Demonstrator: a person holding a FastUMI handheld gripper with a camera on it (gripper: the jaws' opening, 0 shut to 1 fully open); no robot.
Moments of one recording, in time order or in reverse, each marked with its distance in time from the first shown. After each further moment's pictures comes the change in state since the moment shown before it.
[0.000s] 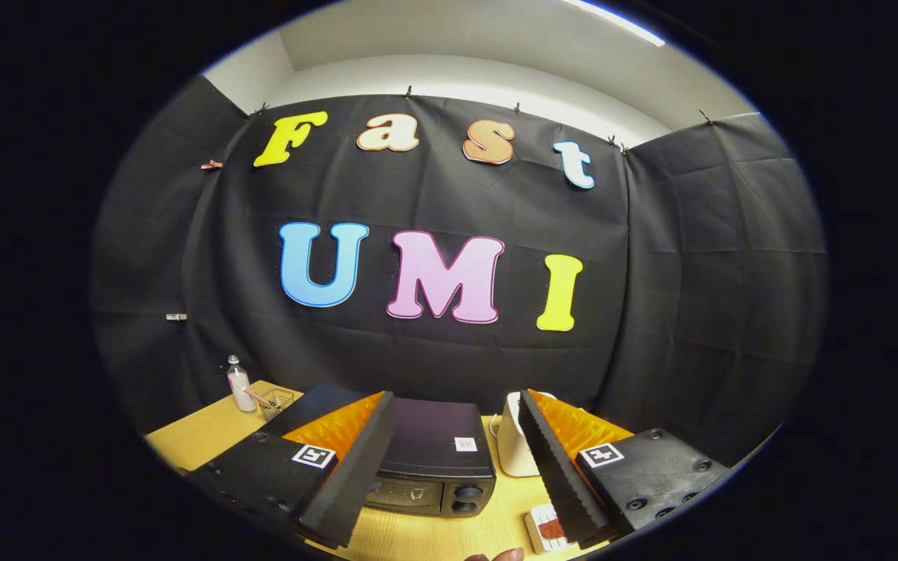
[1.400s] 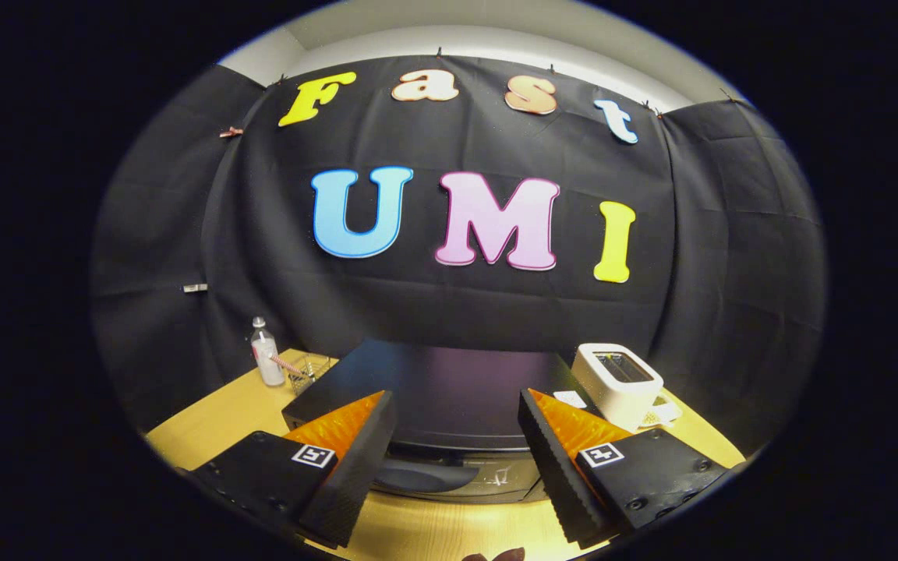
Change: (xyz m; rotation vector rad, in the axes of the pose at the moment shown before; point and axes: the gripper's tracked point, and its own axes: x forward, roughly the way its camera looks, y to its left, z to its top) arm 0.047 0.115 -0.113 0.009 0.181 0.109
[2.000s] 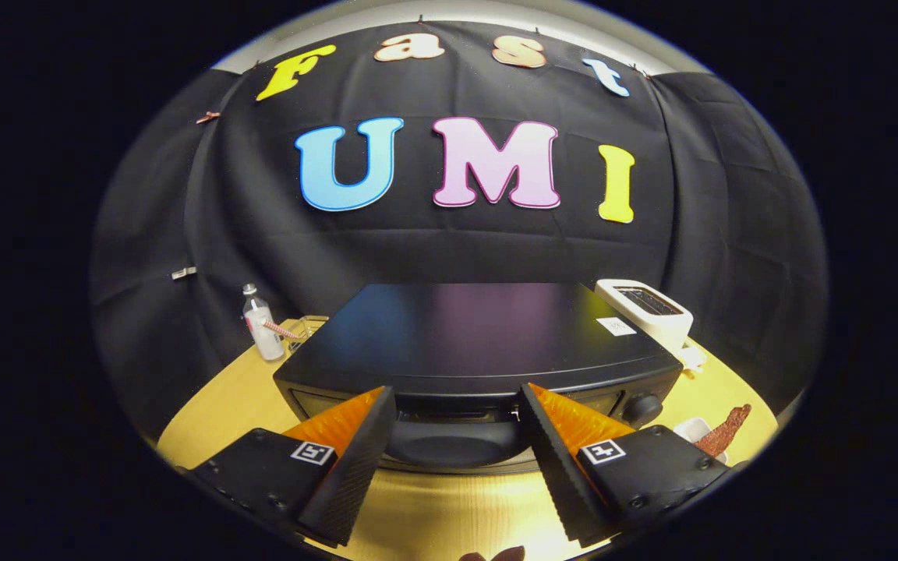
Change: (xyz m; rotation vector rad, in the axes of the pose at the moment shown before) arm 0.011 0.025 -0.053 0.075 0.124 -0.039
